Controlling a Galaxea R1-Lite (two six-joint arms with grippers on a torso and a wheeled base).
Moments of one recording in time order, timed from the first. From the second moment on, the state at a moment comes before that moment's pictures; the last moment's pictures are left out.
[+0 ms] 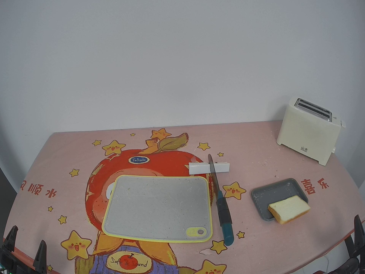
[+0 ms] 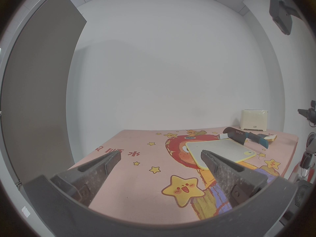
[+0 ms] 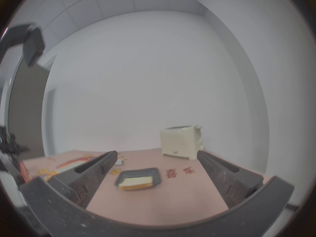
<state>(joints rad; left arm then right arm) 0.00 0.02 -0.02 0.00 0.01 0.00 0.00 0.02 -0.08 -0.01 0.06 0.27</state>
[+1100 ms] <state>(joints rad) 0.00 0.02 -0.02 0.00 0.01 0.00 0.07 0.13 -0.15 0.10 0.53 1.57</state>
